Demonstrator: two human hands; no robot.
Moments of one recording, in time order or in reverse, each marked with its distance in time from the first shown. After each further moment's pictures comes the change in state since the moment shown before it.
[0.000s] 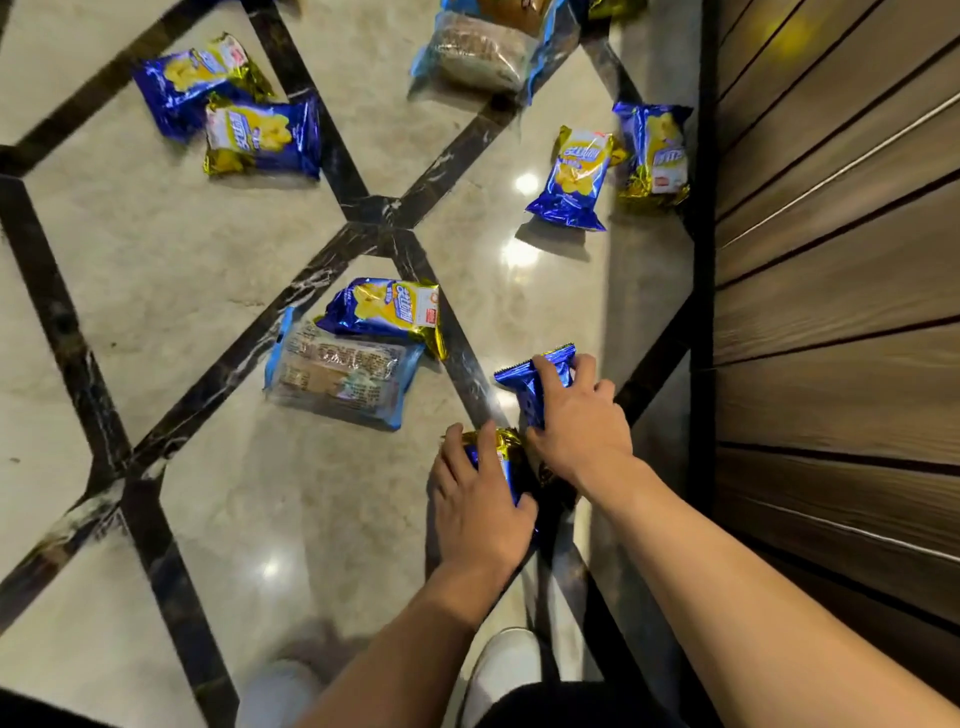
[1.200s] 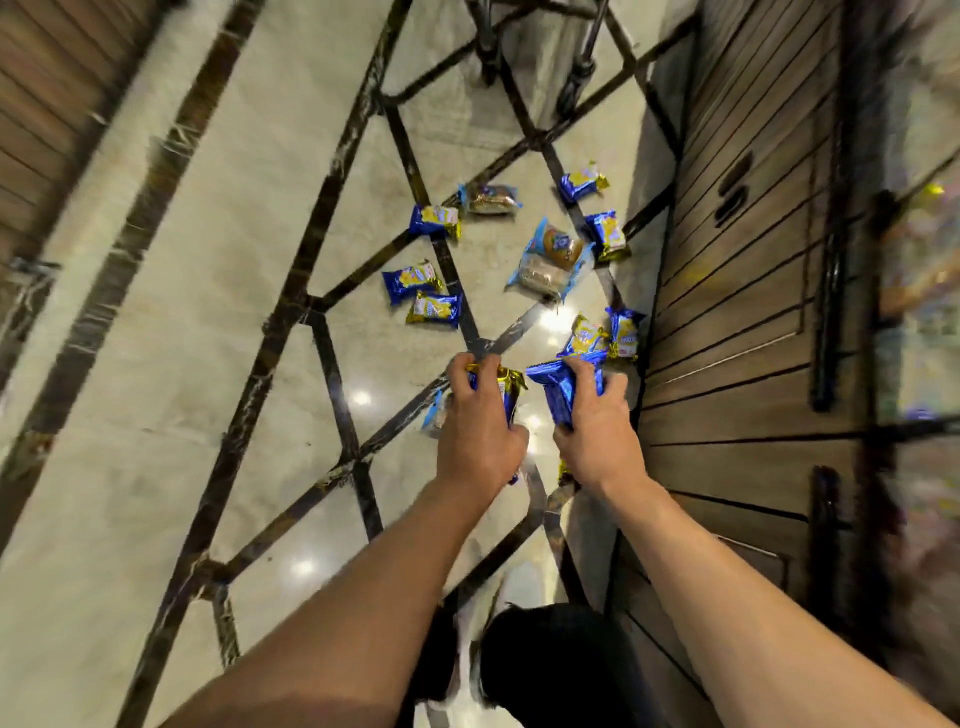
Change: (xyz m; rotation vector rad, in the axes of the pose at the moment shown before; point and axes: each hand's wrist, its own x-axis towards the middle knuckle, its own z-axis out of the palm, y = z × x) left_hand -0.188 0.148 -0.462 -0.255 0.228 0.117; right_hand -0.253 -0.098 -0.400 0.470 0.191 -0.140
